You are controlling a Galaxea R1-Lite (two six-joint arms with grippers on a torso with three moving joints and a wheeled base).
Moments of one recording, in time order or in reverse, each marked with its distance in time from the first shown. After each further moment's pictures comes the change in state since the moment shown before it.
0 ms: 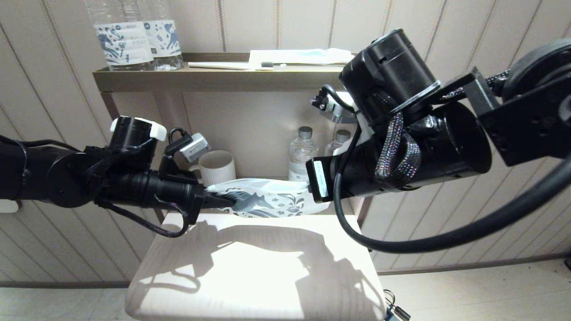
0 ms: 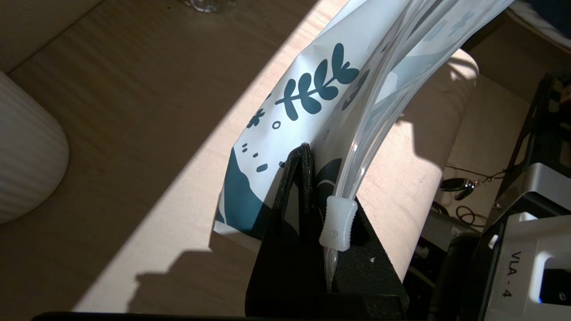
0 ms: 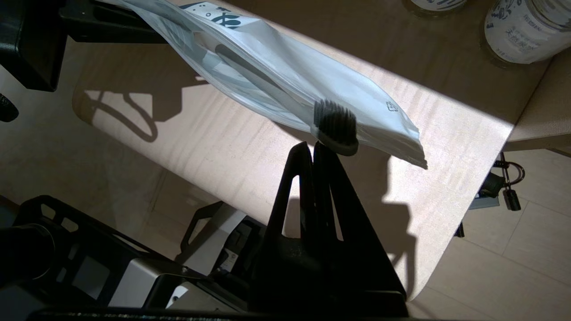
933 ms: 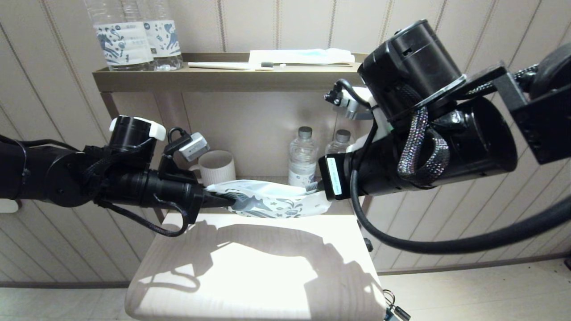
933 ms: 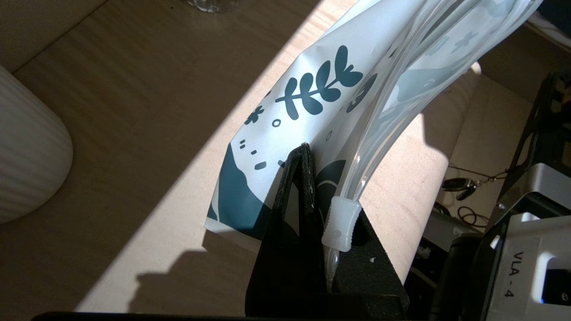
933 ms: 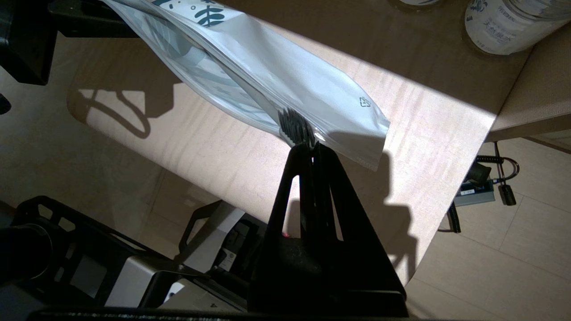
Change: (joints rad) left arm 0.000 0.000 -0.001 0.000 0.000 0.001; right arm -0.011 -0.038 0.036 -0.003 -0.001 0.000
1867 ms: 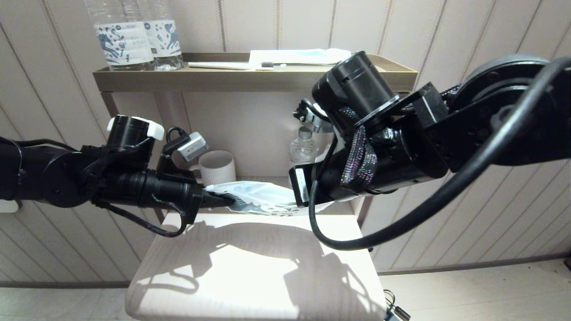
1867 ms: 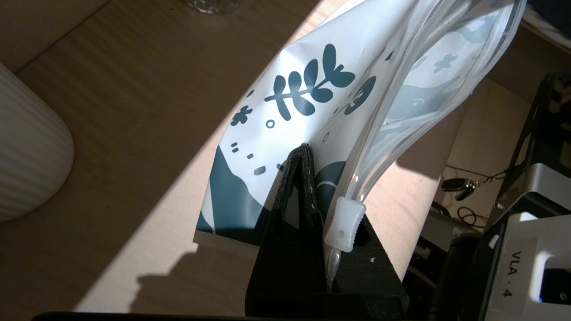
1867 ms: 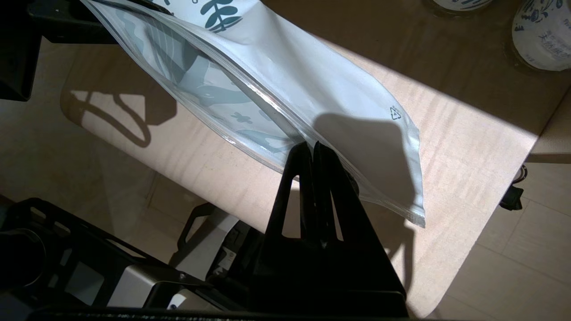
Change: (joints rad) left arm 0.000 -0.010 0.004 0.001 -0.001 0.000; right arm 0.026 0.123 -0.084 -0.001 0.001 -0.001
